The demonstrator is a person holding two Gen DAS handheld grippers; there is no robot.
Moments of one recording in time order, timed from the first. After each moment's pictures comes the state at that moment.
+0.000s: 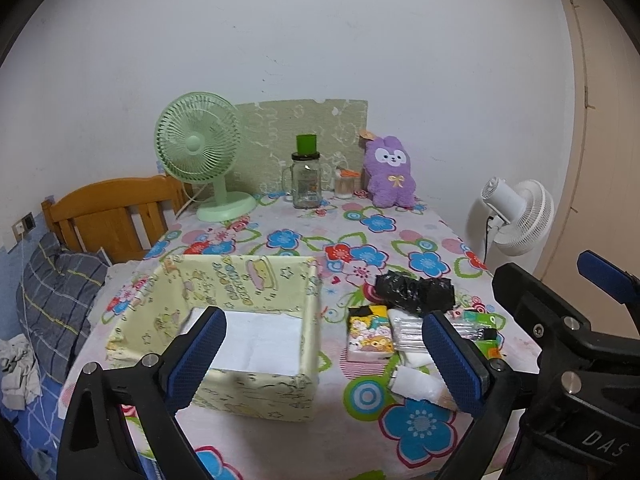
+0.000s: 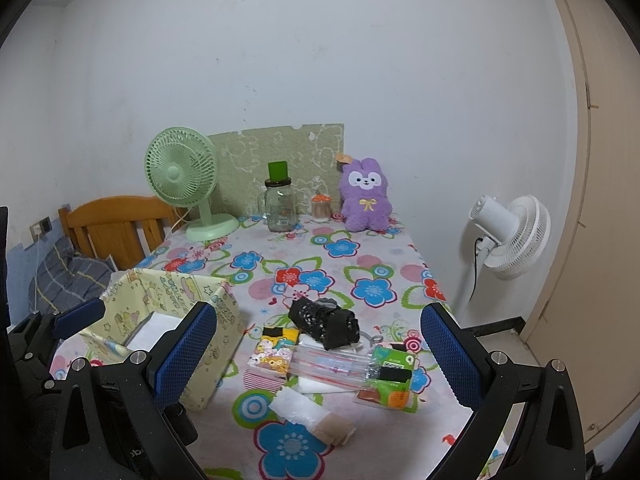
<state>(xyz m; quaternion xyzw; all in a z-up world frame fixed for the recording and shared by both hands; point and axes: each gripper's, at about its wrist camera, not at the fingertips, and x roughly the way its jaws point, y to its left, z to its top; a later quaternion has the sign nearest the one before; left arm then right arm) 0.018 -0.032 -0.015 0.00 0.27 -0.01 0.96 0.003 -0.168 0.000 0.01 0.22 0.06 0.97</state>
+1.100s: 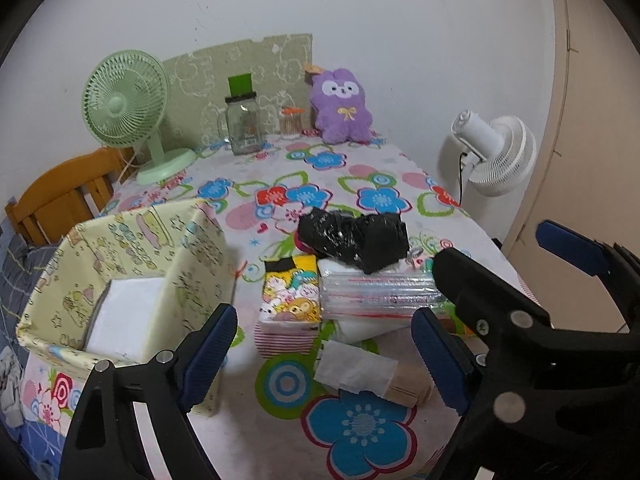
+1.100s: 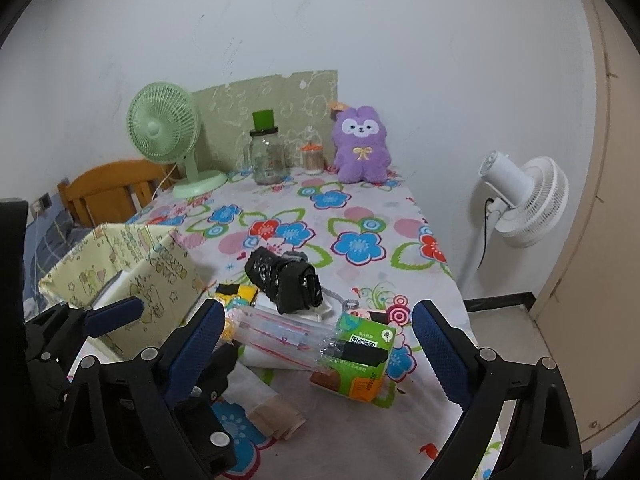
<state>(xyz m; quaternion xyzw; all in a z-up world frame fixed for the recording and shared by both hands) 0.063 -0.104 -0.074 0.04 0.36 -0.05 0.93 0.053 -0.215 -0.058 0.01 0.29 0.09 0.95</state>
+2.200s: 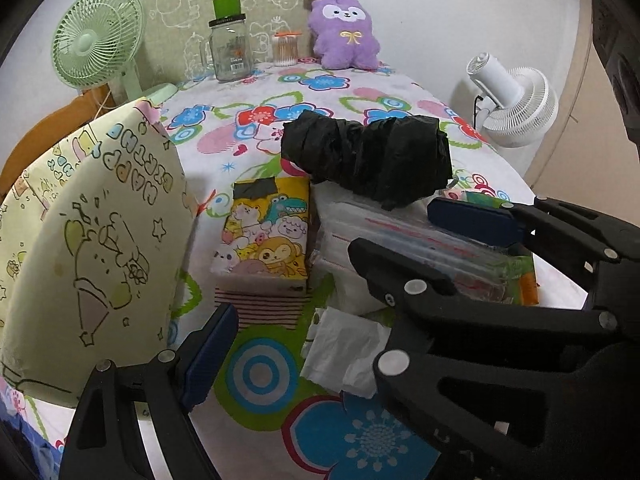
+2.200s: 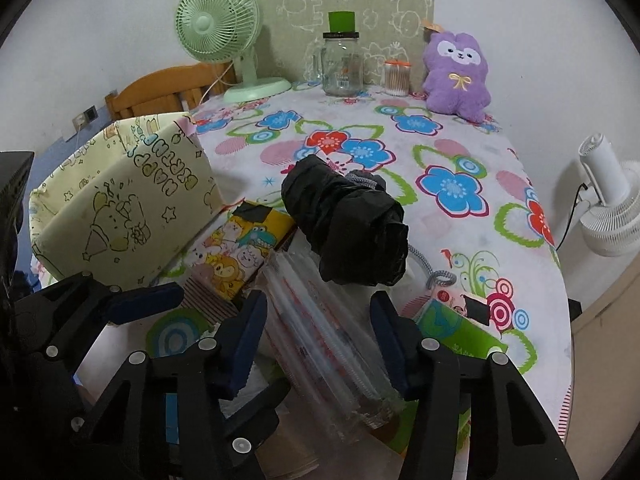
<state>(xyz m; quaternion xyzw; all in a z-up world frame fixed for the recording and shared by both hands) 0.100 -0.108 -0.136 0.03 0.46 -0.05 0.89 0.126 -0.177 -0.133 -0.05 0.40 0.22 0.88</state>
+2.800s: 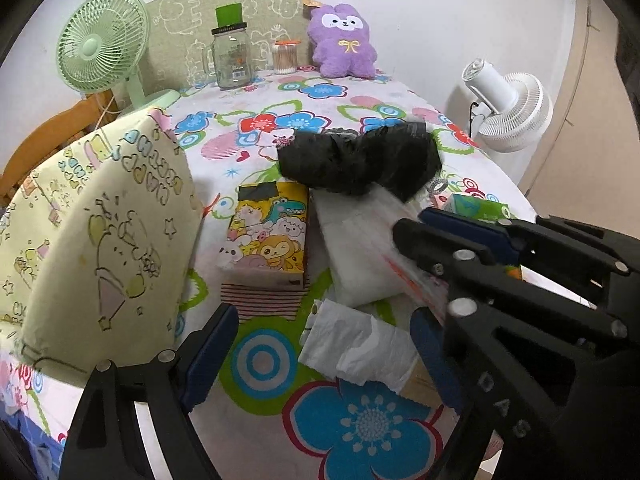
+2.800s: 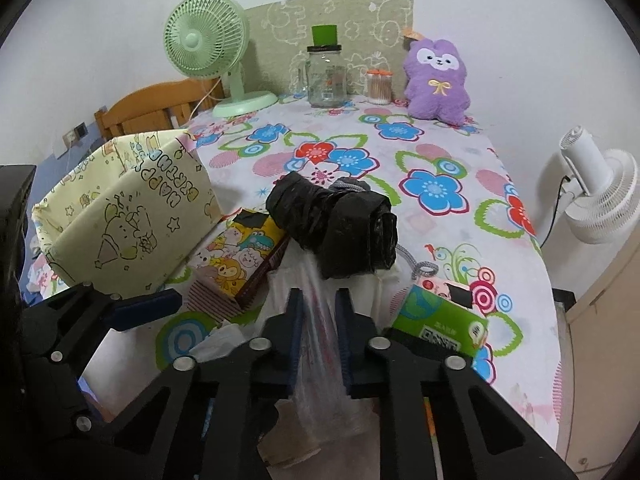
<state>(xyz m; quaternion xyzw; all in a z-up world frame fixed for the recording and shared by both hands) 0.087 -0.106 -0.127 0.03 0.44 -0.05 0.89 0.107 -0.185 -0.122 -0.03 0.39 0.20 0.90</state>
